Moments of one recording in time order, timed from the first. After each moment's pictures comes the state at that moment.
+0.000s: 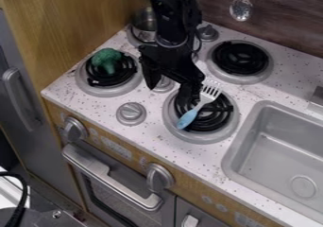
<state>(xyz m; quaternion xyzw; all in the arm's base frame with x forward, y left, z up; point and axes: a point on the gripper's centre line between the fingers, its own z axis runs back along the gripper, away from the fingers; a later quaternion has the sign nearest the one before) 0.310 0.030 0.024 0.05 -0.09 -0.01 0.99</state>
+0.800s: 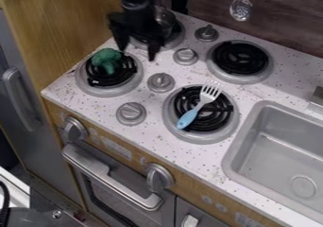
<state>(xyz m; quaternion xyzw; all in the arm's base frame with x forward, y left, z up) 0.365 0.139 0.028 0.07 -0.13 0.08 0.99</state>
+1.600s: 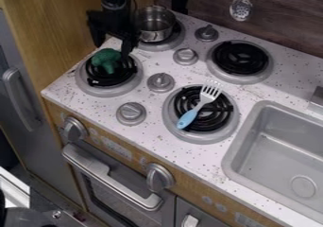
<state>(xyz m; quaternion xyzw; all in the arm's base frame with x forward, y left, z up) 0.374 0.194 -0.003 0.12 -0.08 0.08 0.99</state>
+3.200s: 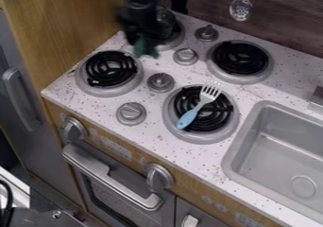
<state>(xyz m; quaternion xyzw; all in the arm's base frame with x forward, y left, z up) 0.398 0.125 0.019 0.10 -0.15 -0.01 0.98</state>
